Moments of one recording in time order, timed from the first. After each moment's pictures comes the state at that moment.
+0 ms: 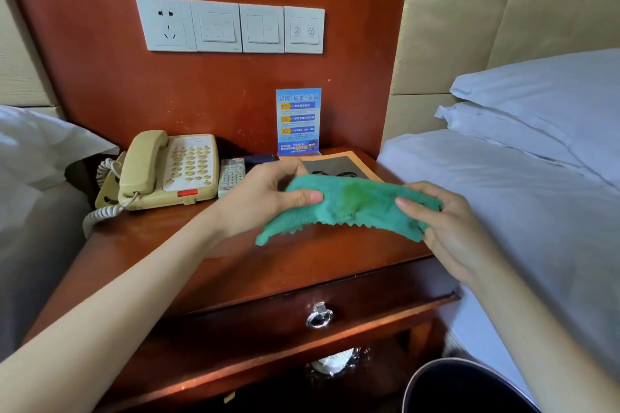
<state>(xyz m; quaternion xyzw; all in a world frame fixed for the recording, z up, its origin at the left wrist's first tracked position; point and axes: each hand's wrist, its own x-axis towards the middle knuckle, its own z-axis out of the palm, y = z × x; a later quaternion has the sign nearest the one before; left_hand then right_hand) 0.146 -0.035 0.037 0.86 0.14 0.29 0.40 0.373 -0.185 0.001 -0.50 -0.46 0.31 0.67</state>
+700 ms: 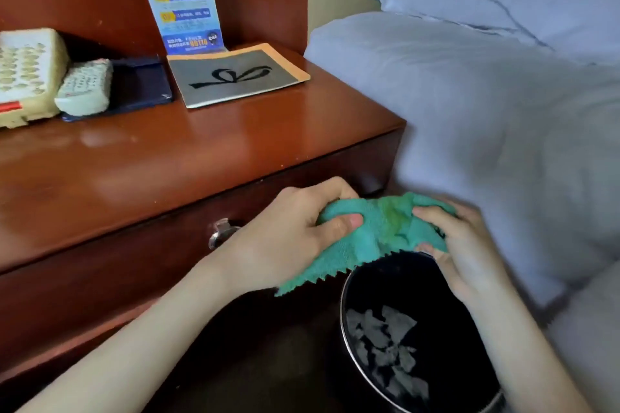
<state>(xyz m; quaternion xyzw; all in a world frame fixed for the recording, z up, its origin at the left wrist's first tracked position) 0.223 -0.156 -0.069 0.88 0.08 0.16 0.44 0.400 -0.299 -0.129 -0.60 -0.22 0.25 0.73</state>
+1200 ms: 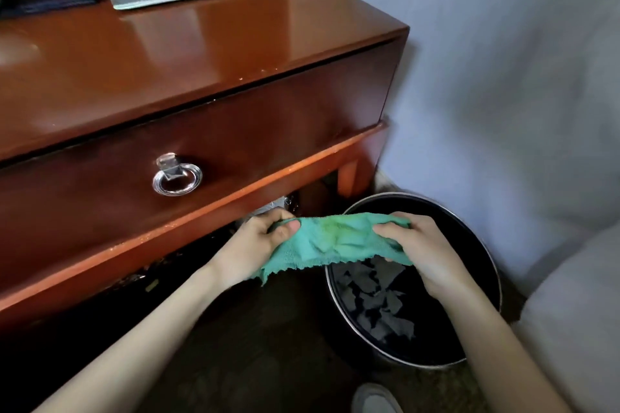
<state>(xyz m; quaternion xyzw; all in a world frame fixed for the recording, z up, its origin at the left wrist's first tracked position) 0.218 -0.139 -0.234 0.79 0.28 0.06 0.54 0.395 -0.318 -0.230 -0.75 -0.19 0.35 0.52</state>
